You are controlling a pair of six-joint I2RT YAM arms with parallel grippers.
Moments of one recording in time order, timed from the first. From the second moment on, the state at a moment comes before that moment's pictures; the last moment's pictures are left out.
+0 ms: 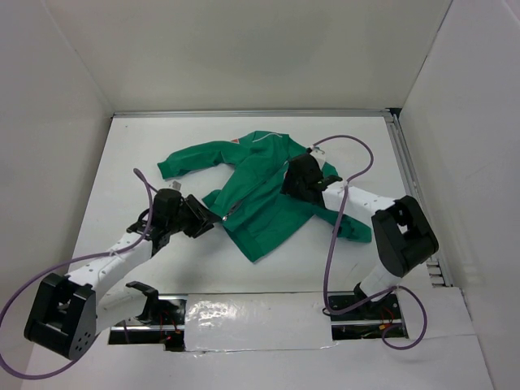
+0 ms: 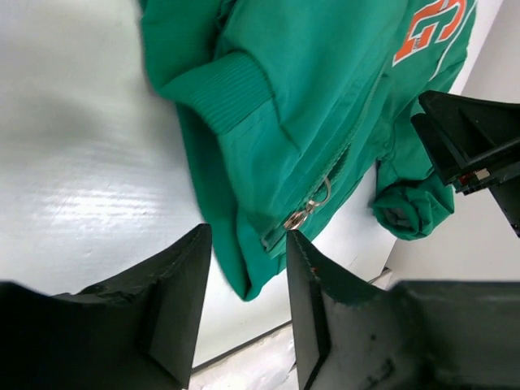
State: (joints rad) left arm -0.33 1.06 0.49 -0.13 0.24 -1.09; right arm 0.52 1.62 0.97 -0.19 0.27 0.73
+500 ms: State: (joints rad) left arm -0.33 1.14 0.45 0.10 0.34 -1.09; right arm 0.52 1.58 0.97 -0.19 0.25 0.73
